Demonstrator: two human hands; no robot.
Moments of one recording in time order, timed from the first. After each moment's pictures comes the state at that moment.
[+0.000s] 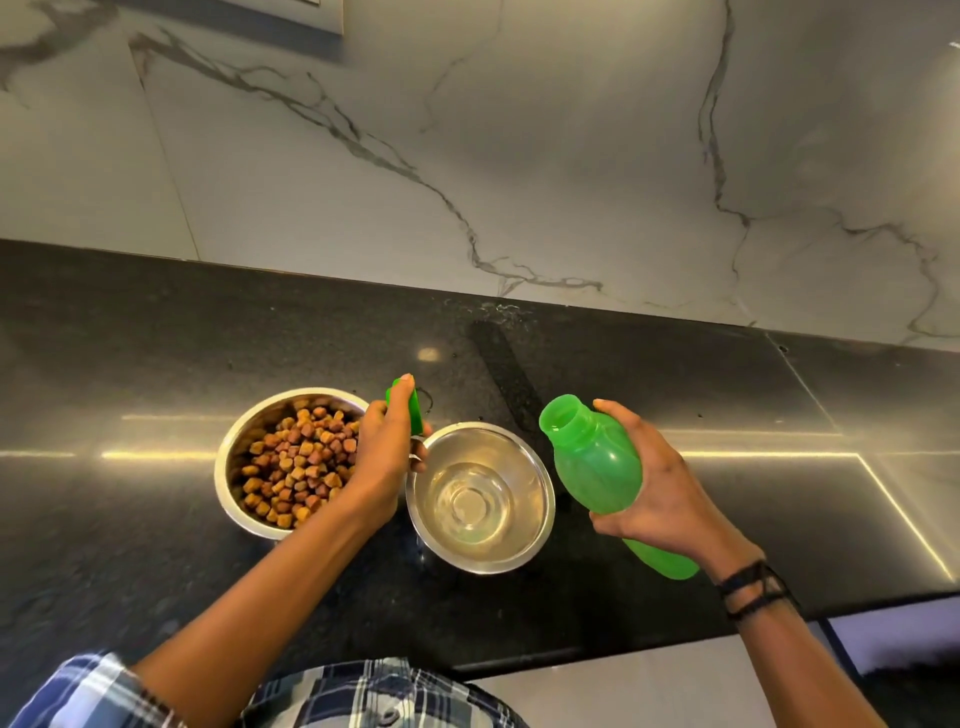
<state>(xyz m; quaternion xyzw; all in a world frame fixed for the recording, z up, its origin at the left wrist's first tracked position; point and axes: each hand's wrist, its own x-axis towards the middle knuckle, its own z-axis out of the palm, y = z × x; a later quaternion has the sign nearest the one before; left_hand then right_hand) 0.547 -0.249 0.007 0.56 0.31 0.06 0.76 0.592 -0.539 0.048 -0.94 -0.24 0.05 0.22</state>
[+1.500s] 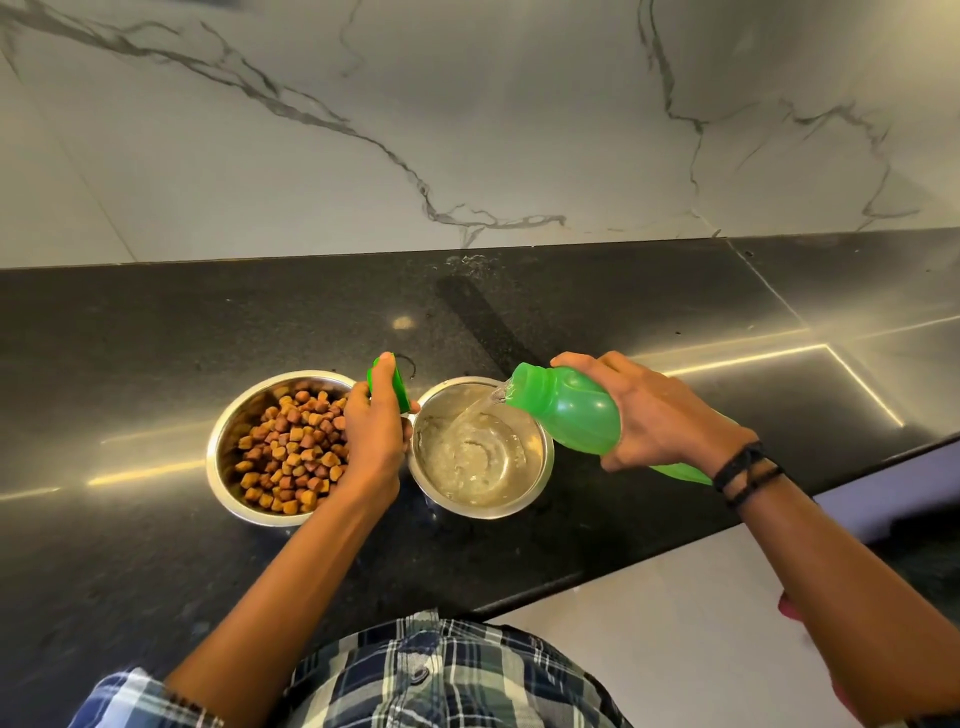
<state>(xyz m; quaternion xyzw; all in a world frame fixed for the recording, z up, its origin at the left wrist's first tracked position) 0.539 -0.251 -0.006 0.59 0.31 0.08 0.74 0.585 -0.521 0.072 -0.96 -0.25 0.12 -0.01</state>
